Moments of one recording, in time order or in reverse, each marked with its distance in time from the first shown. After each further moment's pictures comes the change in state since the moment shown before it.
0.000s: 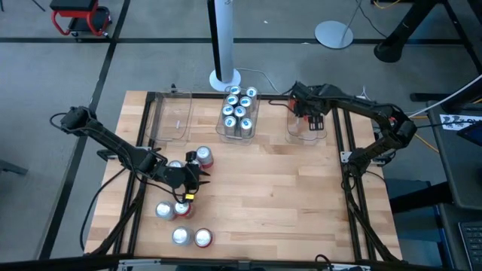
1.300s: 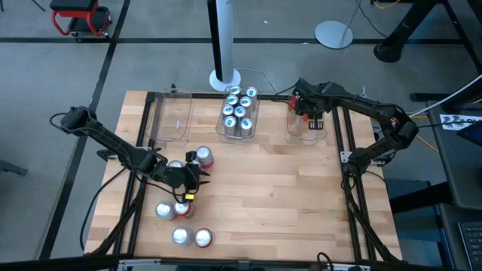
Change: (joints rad) left arm 0.000 0.000 0.000 -0.005 -0.001 0.000; right arm -0.045 -0.001 -0.011 0.017 -0.111 0.001
